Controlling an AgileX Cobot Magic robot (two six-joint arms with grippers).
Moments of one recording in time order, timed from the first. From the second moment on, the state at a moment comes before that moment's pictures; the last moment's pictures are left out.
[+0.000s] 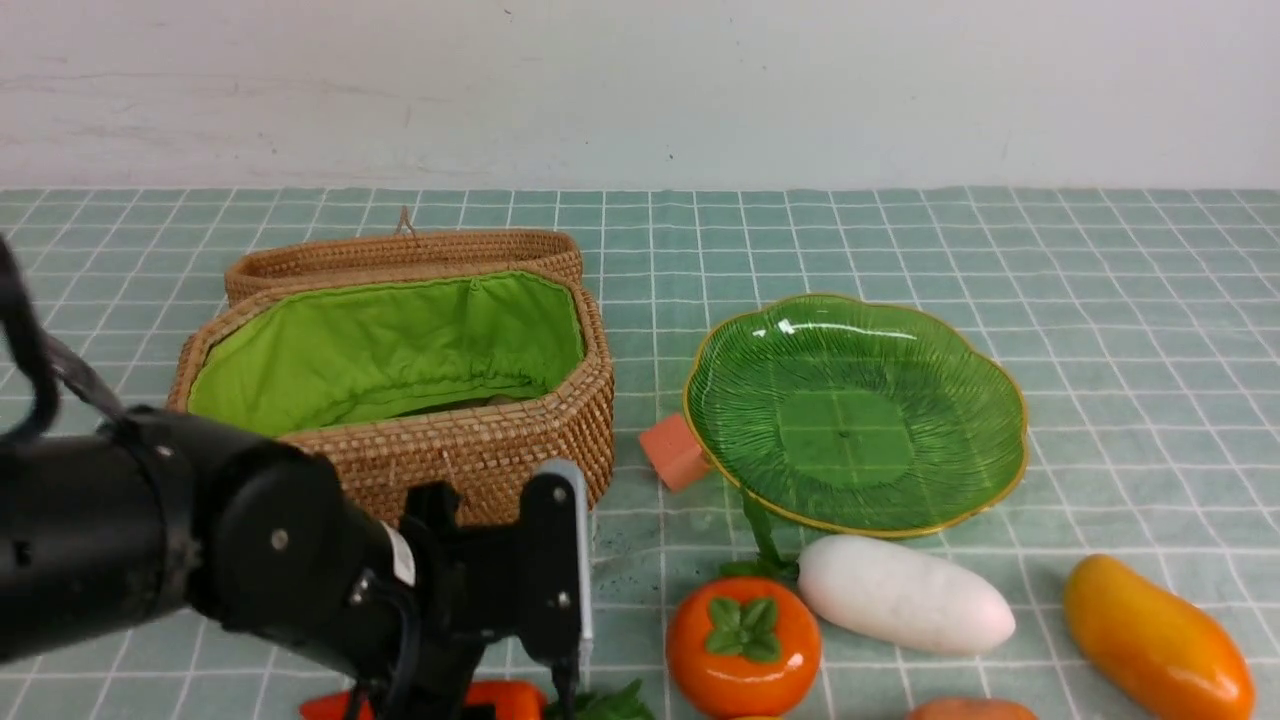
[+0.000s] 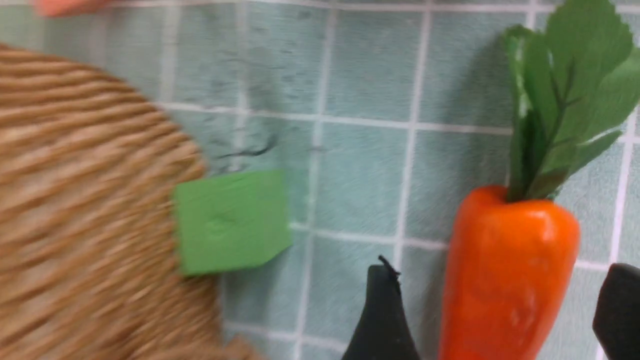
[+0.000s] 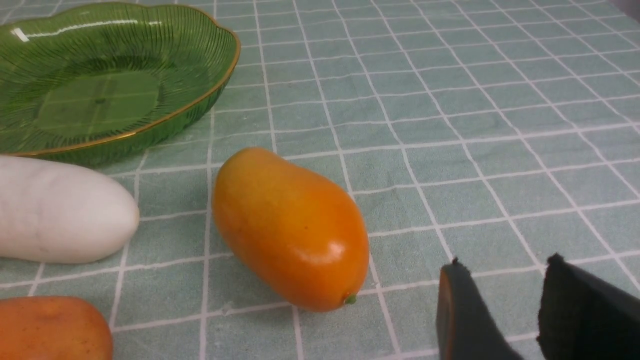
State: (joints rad) right arm -0.12 -0.01 0.02 -0.06 0.38 0.08; left arm -0.57 1.50 -0.79 -0.18 0.46 1.07
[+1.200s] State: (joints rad) right arm -0.12 -0.01 0.02 -0.06 0.38 0.08; left arm -0.31 1.55 -1.47 0.00 0.59 0.61
